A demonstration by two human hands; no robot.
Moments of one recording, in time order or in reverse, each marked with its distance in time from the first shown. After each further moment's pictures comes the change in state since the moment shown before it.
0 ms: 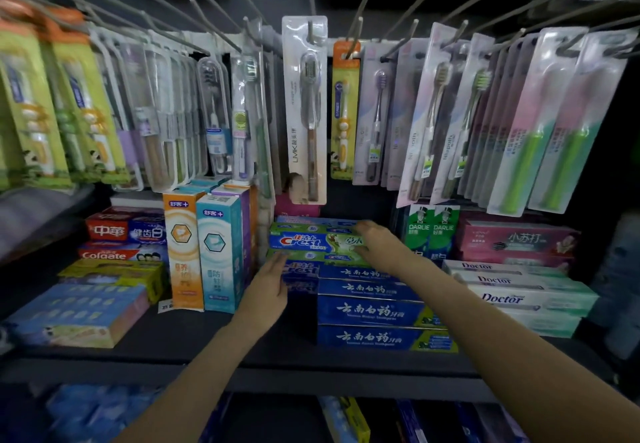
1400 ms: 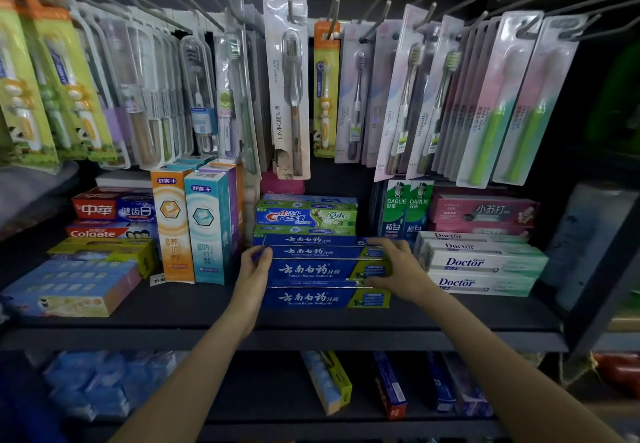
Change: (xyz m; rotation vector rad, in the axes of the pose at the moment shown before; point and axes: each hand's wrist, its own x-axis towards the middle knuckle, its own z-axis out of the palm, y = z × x) left_hand -0.033 0.006 0.019 -0.926 0.113 -0.356; right_hand -0.096 0.038 0.034 0.401 0.040 0.177
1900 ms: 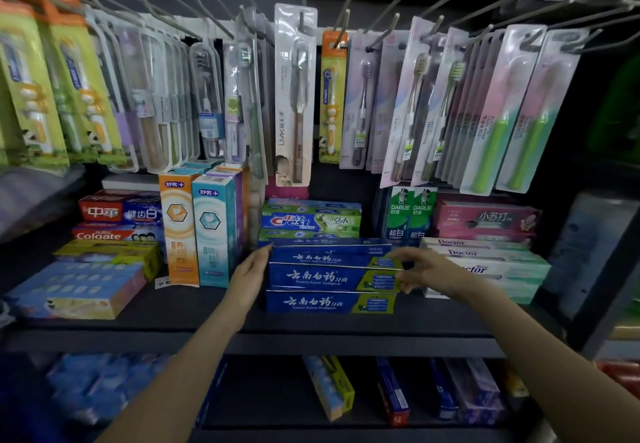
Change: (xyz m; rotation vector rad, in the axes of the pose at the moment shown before) left_hand 0.011 0.007 -0.021 0.103 -0.075 -0.005; right_hand -0.012 0.006 -0.043 0.276 -0.214 0.069
